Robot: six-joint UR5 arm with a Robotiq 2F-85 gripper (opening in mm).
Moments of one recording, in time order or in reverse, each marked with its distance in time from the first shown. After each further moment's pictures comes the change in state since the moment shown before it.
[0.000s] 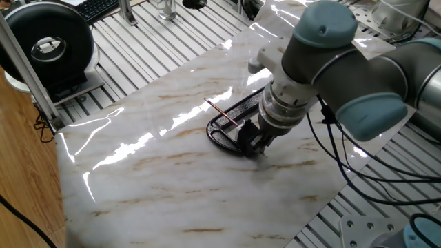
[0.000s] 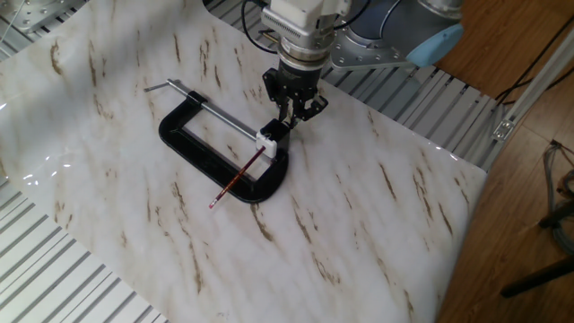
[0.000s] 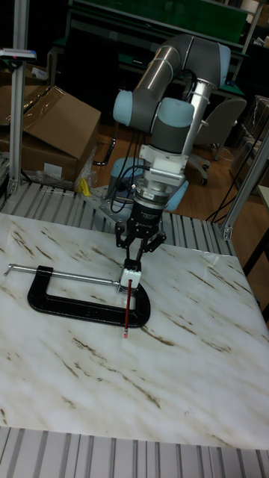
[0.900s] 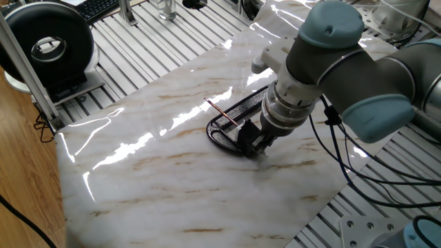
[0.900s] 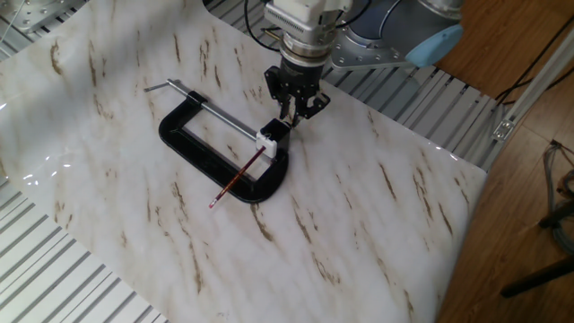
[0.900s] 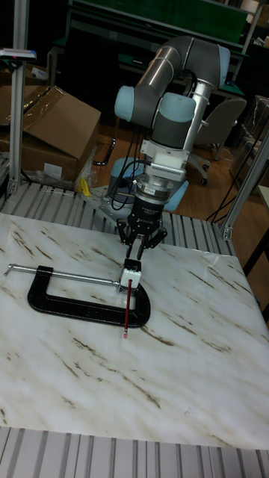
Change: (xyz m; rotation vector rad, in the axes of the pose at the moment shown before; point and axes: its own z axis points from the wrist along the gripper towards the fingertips) arm 0.007 0.000 -0.012 0.006 0.008 0.006
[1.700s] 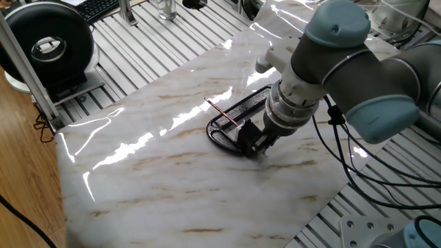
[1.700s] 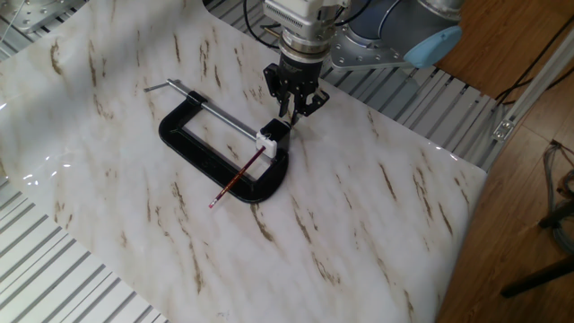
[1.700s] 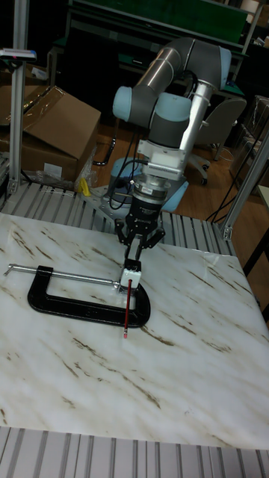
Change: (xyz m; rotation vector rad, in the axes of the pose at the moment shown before) arm -0.001 -0.003 0.005 -0.014 -0.023 -0.007
